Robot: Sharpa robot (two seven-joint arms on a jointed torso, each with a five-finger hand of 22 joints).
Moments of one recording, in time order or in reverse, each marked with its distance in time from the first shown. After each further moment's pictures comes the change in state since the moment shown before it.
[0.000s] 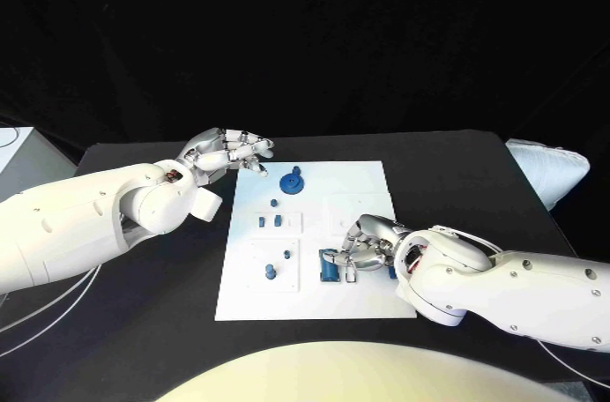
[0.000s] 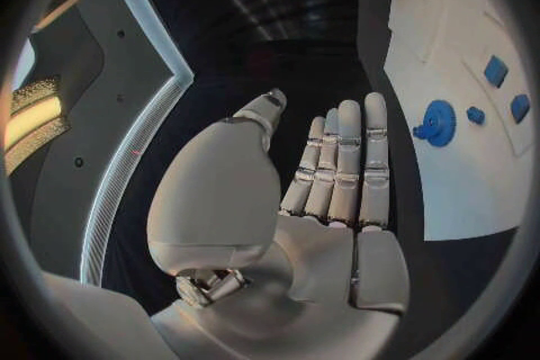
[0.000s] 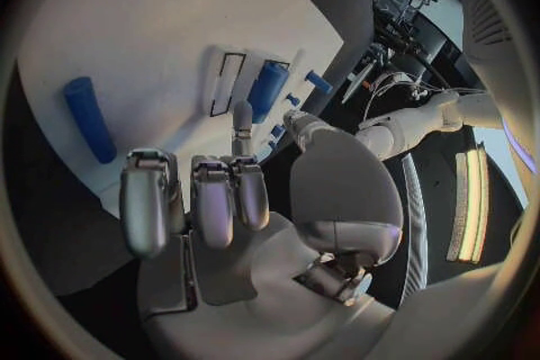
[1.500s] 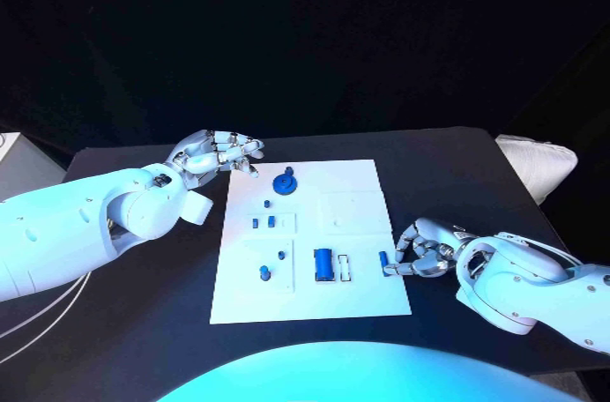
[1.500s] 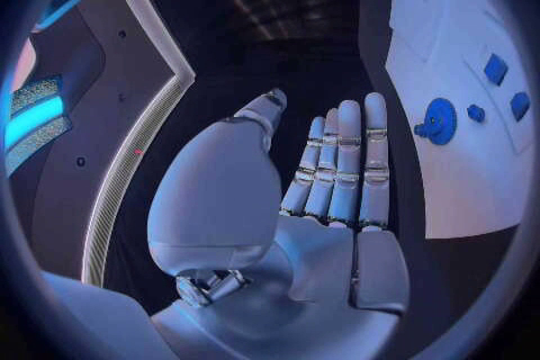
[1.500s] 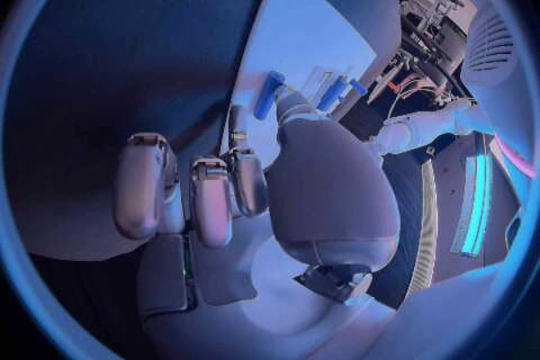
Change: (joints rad) left arm -0.002 -0.005 0.000 0.002 0.002 0.000 0.014; left_hand 0.008 0.000 -0.001 0.004 0.000 0.000 0.000 0.000 -0.001 -0.002 -0.002 0.000 0.000 0.000 0.000 0.000 -0.001 0.000 0.003 -0.003 -0.004 -0.002; right arm -0.036 -0.278 -0.001 0.034 -0.079 0.017 0.075; right_hand 0.290 -0.016 -0.210 0.005 -0.086 -0.071 0.035 -0.051 0.002 0.002 0.027 -0.153 0.000 0.005 0.020 -0.022 0.001 0.000 0.002 0.016 -0.188 0.000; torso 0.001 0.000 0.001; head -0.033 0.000
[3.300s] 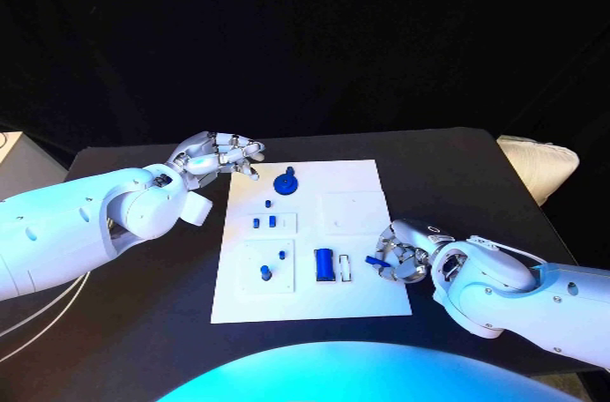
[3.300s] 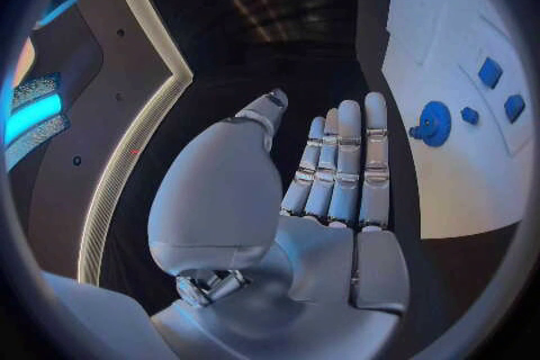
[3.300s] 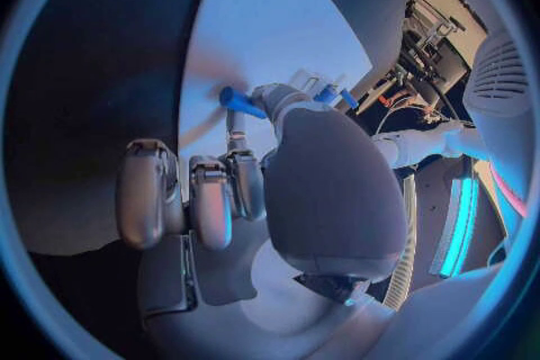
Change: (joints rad) left arm -0.001 -0.006 0.000 0.002 0.000 0.016 -0.022; left_hand 0.005 0.005 0.001 0.001 0.000 0.000 0.000 0.000 -0.001 -0.001 -0.001 0.000 -0.001 0.000 0.000 0.000 -0.001 0.000 0.004 0.004 0.000 -0.001; right arm -0.024 0.098 0.003 -0.004 -0.125 -0.039 -0.045; right_hand 0.123 -0.059 0.351 0.025 0.284 0.030 -0.009 -0.010 0.008 -0.001 -0.001 0.026 0.000 0.000 0.000 0.022 -0.001 0.000 0.000 -0.008 0.081 0.000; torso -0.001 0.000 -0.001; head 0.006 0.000
